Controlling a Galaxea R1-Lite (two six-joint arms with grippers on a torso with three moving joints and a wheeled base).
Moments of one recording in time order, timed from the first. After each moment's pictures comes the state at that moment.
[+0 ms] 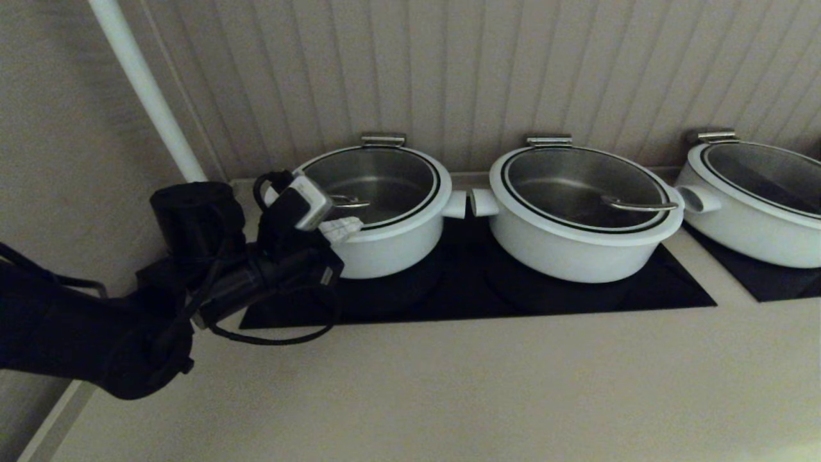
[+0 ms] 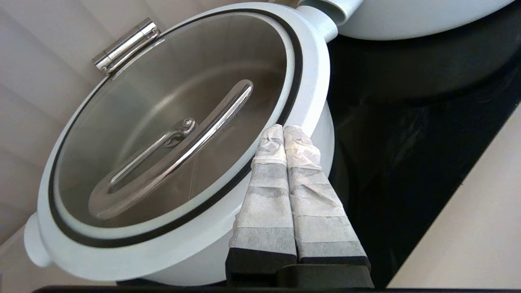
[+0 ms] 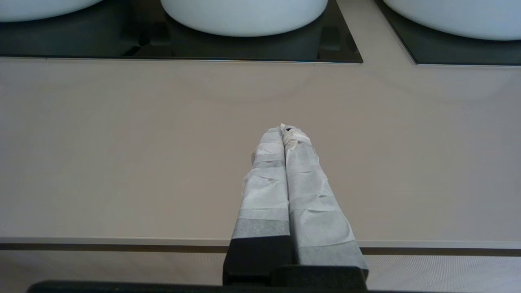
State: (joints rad) left arm -0.39 1.80 -0.73 -1.00 -0.24 0.47; right arm 0.00 0.00 0.00 0.00 0.01 -0.03
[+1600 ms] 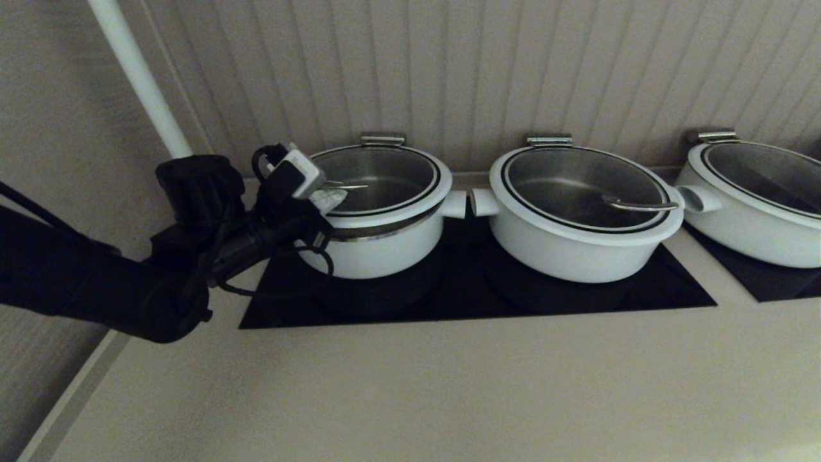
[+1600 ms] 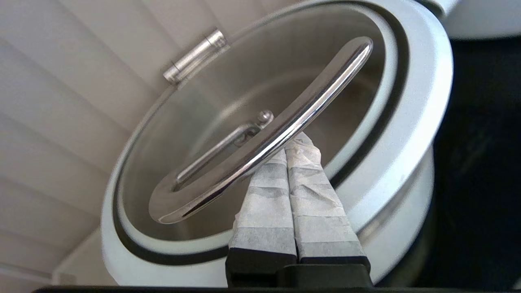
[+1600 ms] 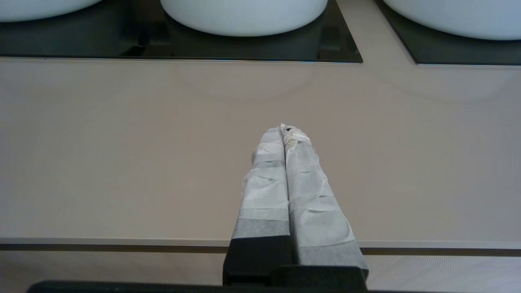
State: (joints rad) left arm -0.28 1.89 -0.92 -1.00 -0.25 0.53; right arm 0.00 0.00 0.00 0.00 0.01 -0.03
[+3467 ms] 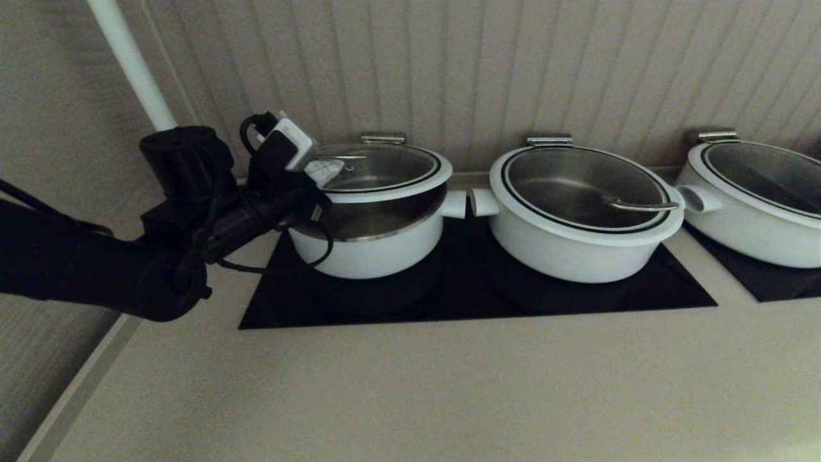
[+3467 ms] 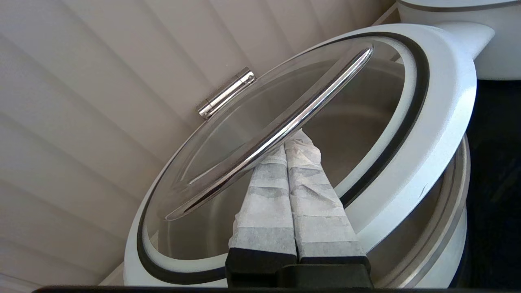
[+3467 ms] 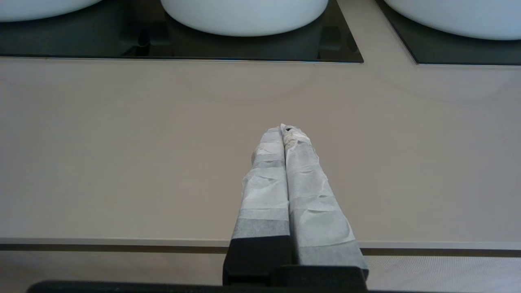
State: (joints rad) left arm -0.28 1.87 -1.00 -0.99 -0.25 0.54; right arm 0.00 0.00 0.00 0.00 0.01 -0.03
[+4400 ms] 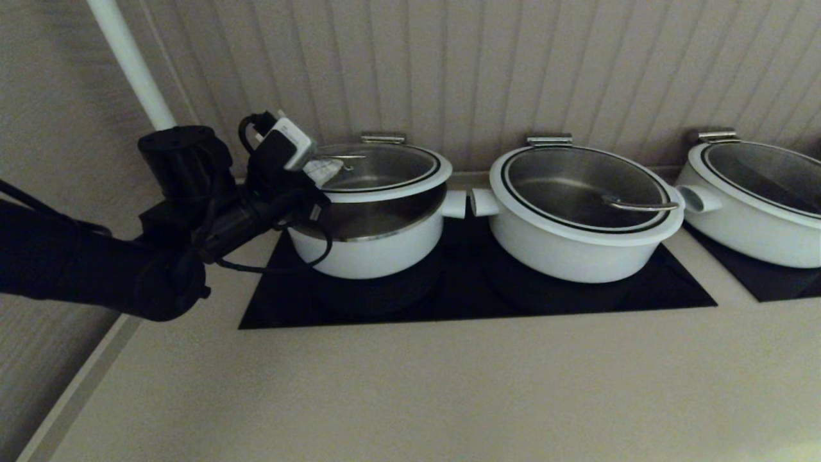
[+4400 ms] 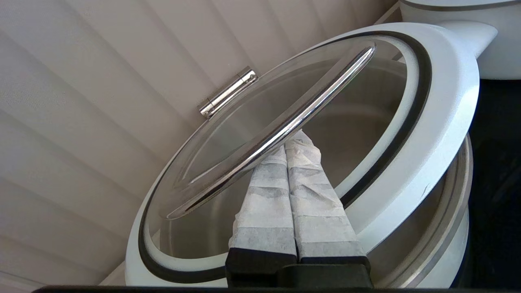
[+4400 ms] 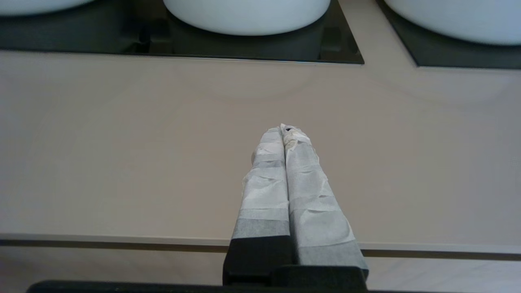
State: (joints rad) left arm -0.27 1.87 -1.00 -0.99 -0.25 0.54; right arm 0.00 0.00 0.00 0.00 0.02 -0.05
